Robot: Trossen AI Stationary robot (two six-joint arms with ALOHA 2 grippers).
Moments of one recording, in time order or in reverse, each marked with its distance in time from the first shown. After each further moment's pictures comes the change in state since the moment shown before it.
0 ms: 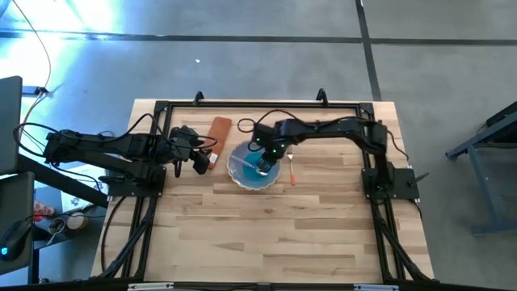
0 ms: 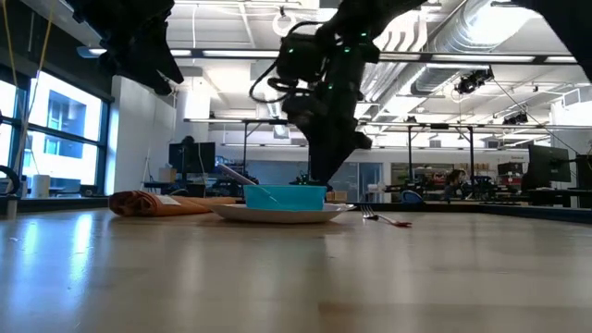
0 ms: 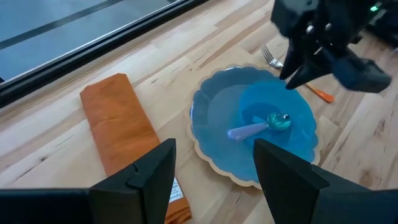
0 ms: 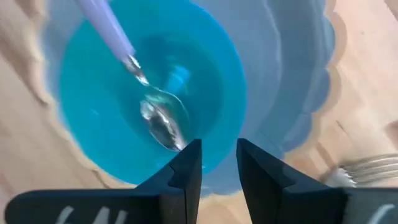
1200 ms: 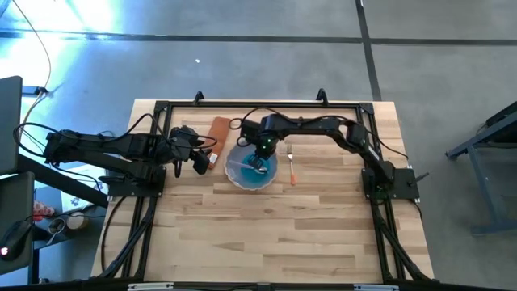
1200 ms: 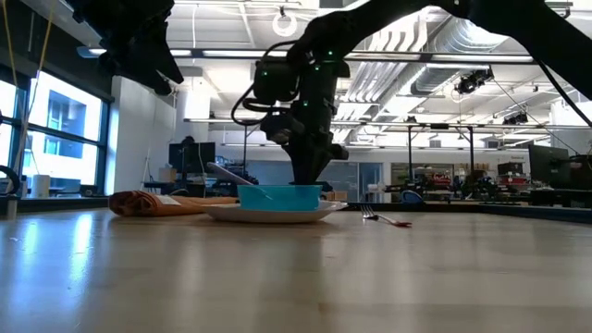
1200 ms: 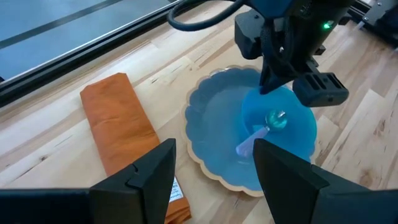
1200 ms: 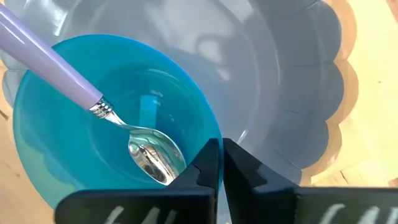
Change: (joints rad) left arm 0.000 0.000 0.000 -0.002 0.001 -0.001; right arm -0.040 0.221 0.291 -0.161 -0.028 -0.089
